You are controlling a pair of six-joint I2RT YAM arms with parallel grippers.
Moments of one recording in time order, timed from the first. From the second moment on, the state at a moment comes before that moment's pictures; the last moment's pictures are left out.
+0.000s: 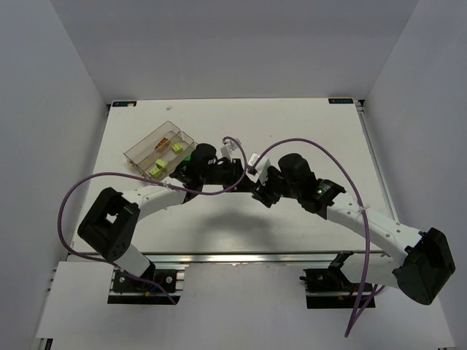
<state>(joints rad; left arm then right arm) -0.65 1.57 0.87 0.29 0.71 -0.78 0.78 1.17 0.85 -0.28 -0.25 -0.33</state>
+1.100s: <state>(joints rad) -0.28 1.72 1.44 -0.33 -0.47 -0.20 0.78 1.07 0.86 -0.33 -0.26 -0.32</state>
